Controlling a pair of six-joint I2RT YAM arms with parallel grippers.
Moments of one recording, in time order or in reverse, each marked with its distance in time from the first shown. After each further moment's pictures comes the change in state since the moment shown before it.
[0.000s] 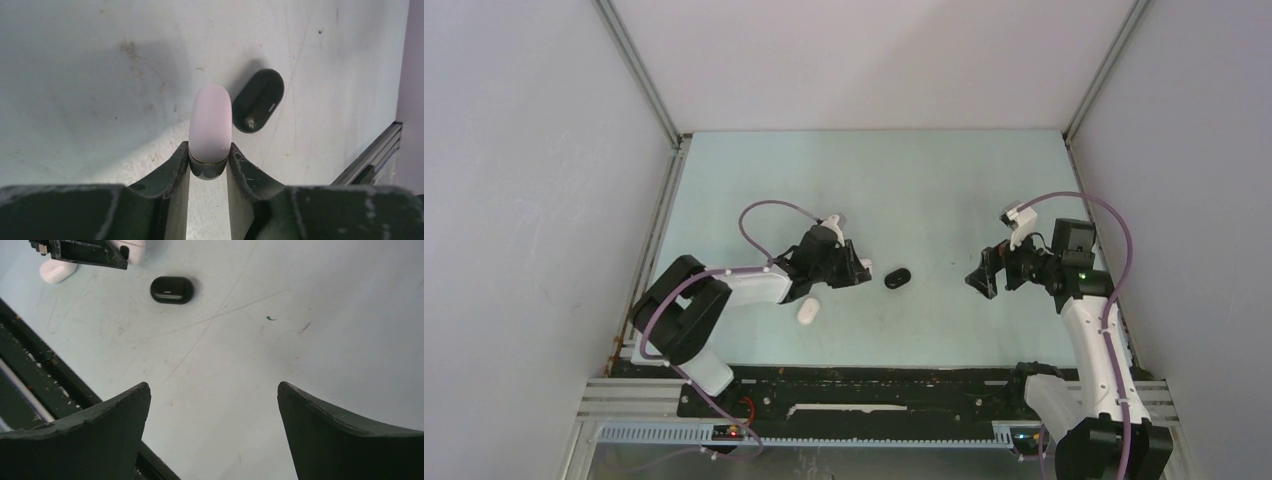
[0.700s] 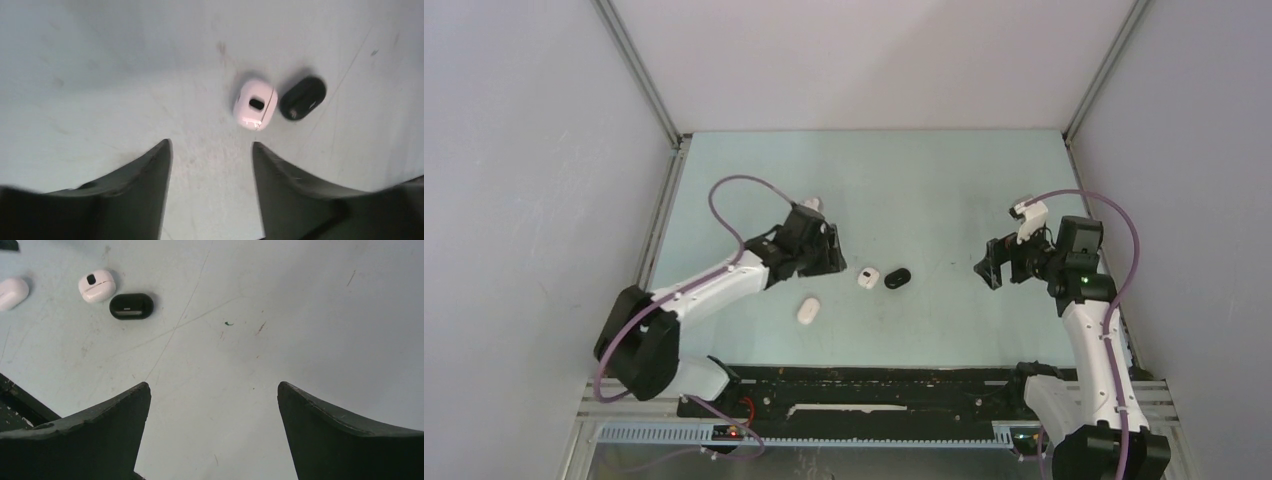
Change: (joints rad) left arm 0.050 -0.171 0.146 -0.546 -0.182 0.043; right arm -0.016 -0.024 -0.001 0.080 0.151 0.051
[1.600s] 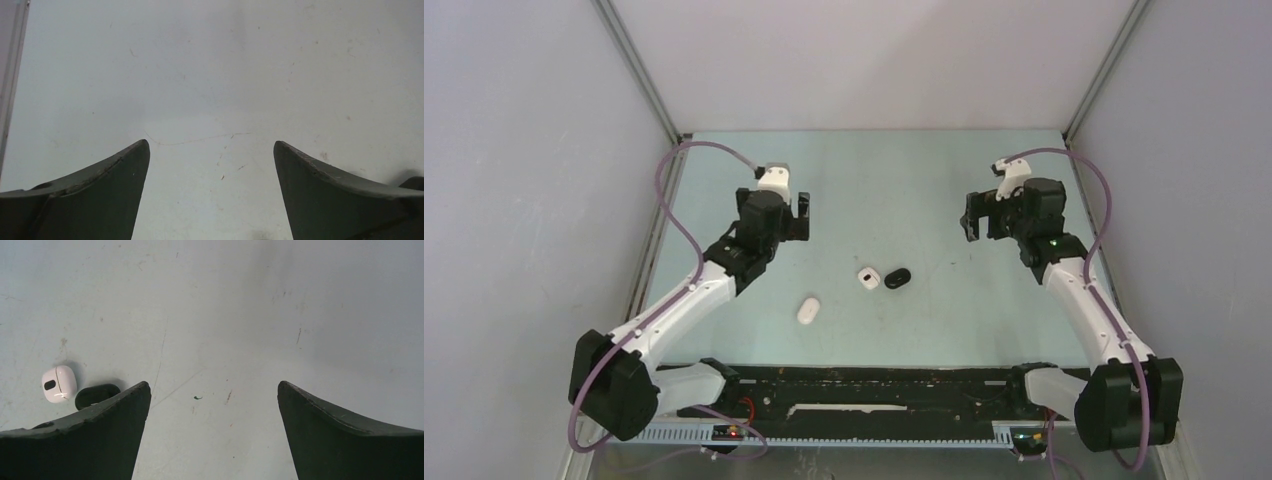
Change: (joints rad) left arm 0.148 -0.248 0.019 0.159 -0.395 0.546; right arm 0.246 0.270 0.131 0.350 0.403 0.268
